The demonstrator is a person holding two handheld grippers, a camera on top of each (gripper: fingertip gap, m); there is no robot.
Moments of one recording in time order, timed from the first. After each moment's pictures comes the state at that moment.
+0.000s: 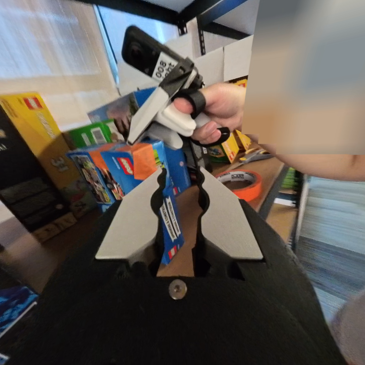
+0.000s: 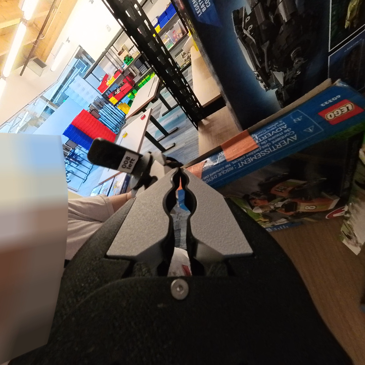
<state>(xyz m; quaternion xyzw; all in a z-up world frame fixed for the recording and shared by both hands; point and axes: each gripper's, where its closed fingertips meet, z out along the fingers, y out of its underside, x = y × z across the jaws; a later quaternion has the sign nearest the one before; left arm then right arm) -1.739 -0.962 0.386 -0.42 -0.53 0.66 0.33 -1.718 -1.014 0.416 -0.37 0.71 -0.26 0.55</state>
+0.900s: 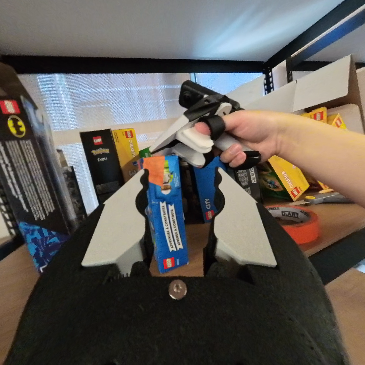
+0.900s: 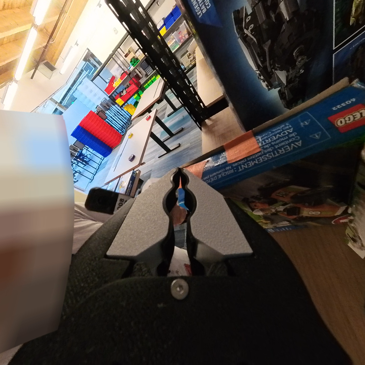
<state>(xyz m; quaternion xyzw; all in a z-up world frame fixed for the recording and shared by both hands) -1.730 -0.954 0.401 -0.23 -0.49 0.82 0.19 -1.719 -1.014 0.417 -0.36 0.70 -0.26 0.56</state>
